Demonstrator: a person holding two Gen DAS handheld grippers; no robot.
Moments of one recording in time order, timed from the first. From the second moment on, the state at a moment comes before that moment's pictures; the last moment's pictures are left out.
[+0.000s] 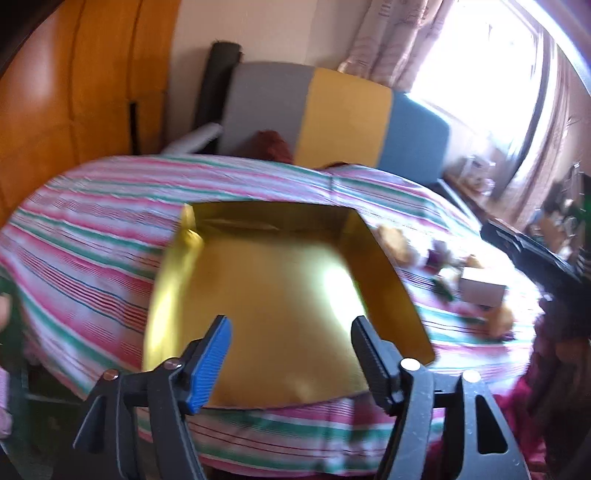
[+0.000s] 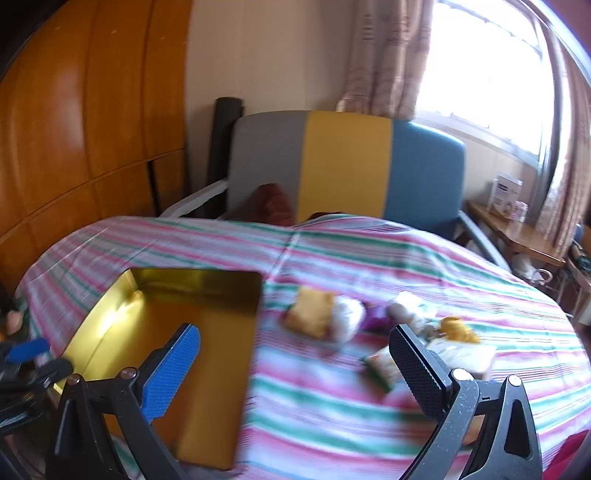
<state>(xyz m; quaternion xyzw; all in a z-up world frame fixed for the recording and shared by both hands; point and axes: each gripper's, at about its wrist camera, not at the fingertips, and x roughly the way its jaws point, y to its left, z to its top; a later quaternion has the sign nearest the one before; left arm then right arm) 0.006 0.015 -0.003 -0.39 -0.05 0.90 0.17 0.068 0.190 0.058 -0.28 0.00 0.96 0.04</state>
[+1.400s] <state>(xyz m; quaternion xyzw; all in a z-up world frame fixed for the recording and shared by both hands) -0.226 0.284 -0.069 -0.57 0.11 0.78 0.24 0.053 0.412 0.028 -0.31 0.22 0.92 0.13</state>
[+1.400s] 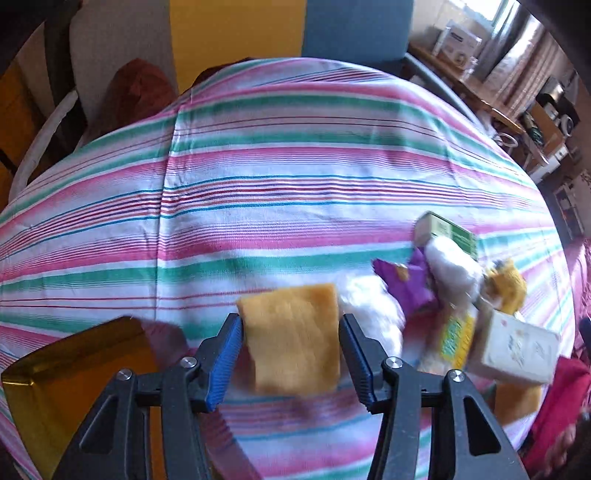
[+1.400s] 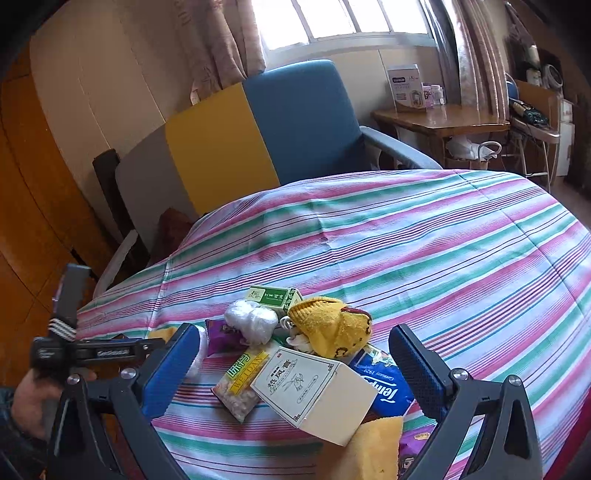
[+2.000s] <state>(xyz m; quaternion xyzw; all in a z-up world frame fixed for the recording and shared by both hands) -0.163 0.253 -0.025 -0.50 0.07 0.81 0.31 0.066 0.457 0.020 -0.29 0.30 0.89 0.18</state>
